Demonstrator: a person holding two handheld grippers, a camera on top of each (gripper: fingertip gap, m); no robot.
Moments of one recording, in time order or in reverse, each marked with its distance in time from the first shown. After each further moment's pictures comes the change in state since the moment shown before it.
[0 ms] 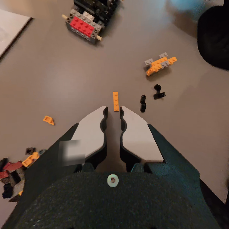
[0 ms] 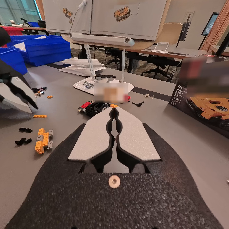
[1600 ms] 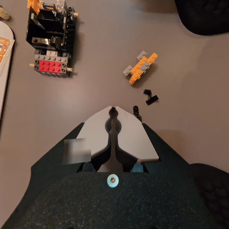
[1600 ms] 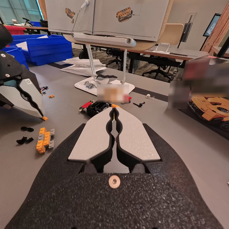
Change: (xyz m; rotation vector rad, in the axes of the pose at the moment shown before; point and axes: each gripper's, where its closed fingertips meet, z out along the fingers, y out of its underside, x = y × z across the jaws) left arm 0.021 -0.023 0.023 -0.075 0.069 0.367; right arm -0.002 -0.001 0.000 0.001 -0.010 -0.008
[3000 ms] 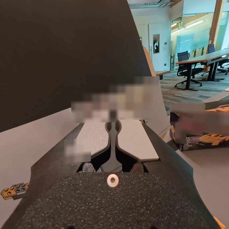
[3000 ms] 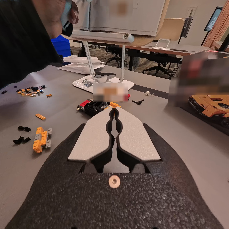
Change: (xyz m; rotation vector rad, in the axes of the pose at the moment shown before) left arm -0.238 -0.208 -0.185 0.876 -1.067 -0.230; right arm 0.006 0.006 0.003 -0.018 0.004 0.019
